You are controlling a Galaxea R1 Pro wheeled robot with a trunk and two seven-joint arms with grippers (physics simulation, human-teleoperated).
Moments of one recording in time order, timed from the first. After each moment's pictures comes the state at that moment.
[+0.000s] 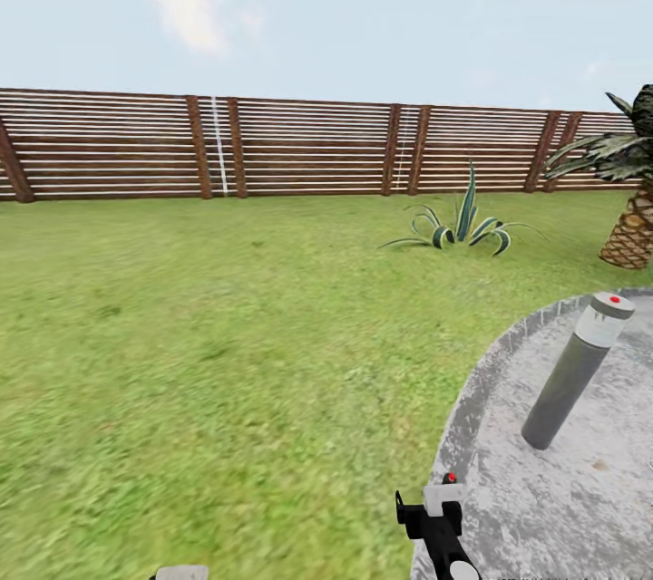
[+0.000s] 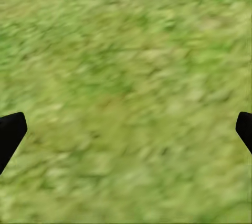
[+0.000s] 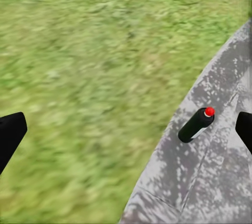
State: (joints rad) left arm -0.26 0.06 0.00 -0.26 0.00 -0.36 0.06; right arm -0.30 0.04 0.14 -0.55 0.01 -0.22 -0.16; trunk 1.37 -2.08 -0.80
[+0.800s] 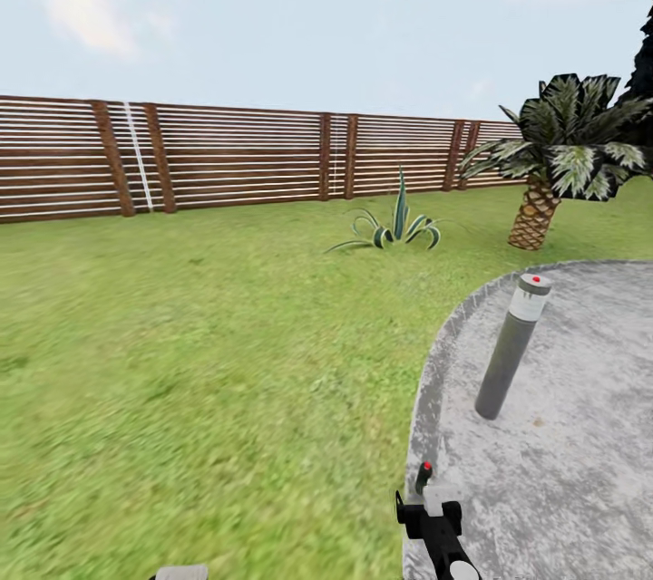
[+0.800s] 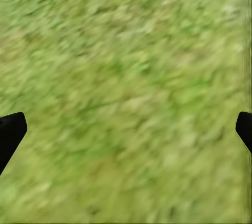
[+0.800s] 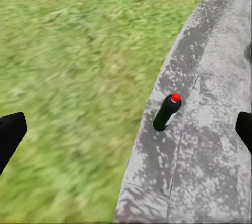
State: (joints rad) left arm -0.26 0.06 0.00 -0.26 0.00 -0.36 0.06; right arm -0.30 0.04 0.14 -0.55 0.01 -0.22 -0.16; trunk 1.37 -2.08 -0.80
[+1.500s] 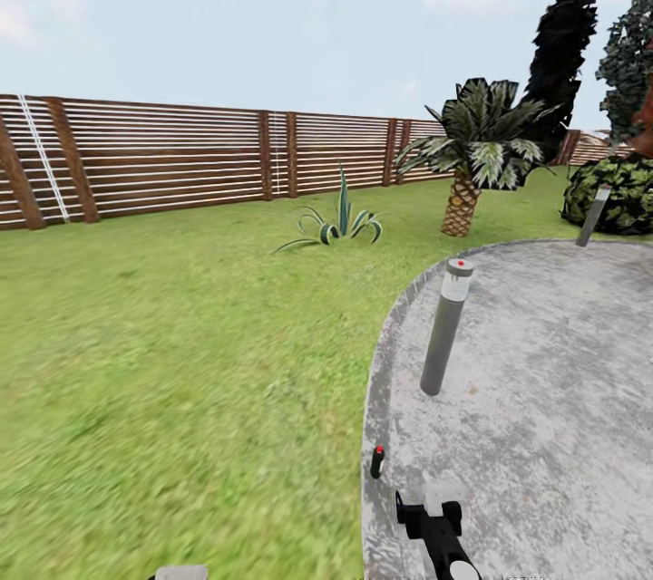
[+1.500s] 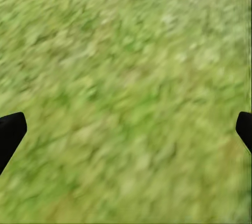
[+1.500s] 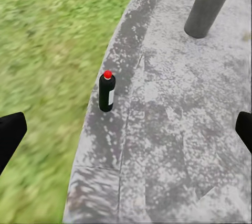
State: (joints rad) left arm -0.26 0.06 0.00 -0.26 0.00 -0.36 0.06; right arm -0.30 0.04 0.14 -0.55 0.01 -0.22 -0.16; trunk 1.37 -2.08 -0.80
